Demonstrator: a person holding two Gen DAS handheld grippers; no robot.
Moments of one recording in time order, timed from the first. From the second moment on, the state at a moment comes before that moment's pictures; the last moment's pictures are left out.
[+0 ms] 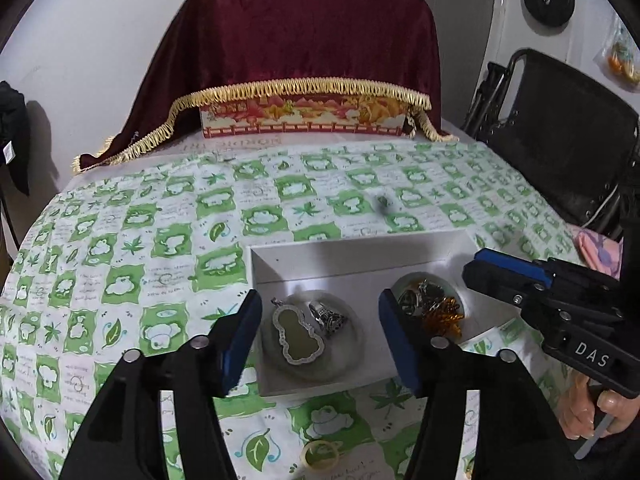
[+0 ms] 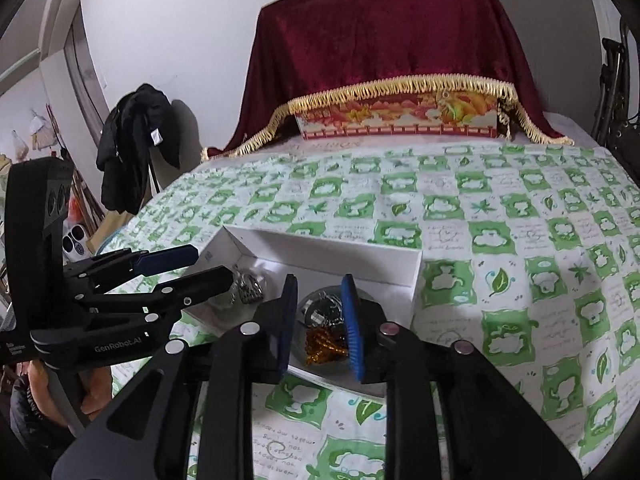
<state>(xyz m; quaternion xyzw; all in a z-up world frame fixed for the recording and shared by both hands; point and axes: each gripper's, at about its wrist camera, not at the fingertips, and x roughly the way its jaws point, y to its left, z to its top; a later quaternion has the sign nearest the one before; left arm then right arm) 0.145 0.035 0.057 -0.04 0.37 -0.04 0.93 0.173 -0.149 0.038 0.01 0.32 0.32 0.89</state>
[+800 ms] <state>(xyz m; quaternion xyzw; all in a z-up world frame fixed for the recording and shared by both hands) 0.110 0.055 0.069 -0.04 0.32 0.04 0.94 0.120 -0.164 0.063 -0.02 0.18 0.27 0.95</state>
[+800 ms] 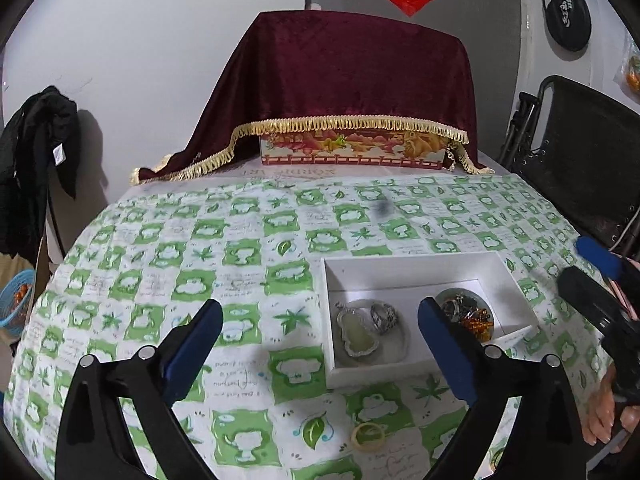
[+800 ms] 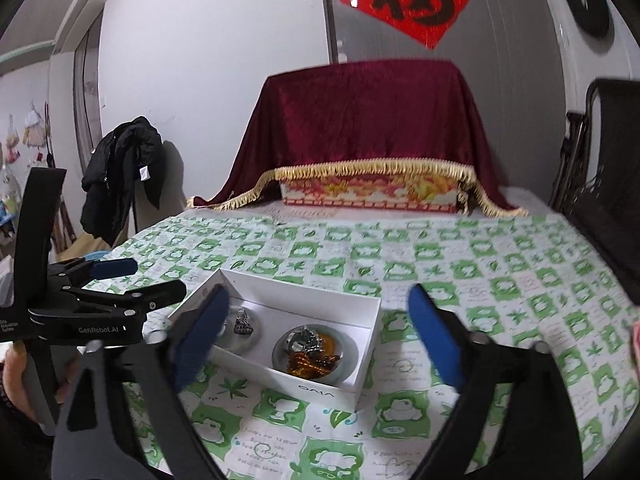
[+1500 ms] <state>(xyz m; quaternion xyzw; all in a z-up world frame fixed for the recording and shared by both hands) 0.051 0.019 0.062 0.02 0.31 0.07 0.95 0.069 -0.169 0.049 -0.03 0.17 0.26 0.95</state>
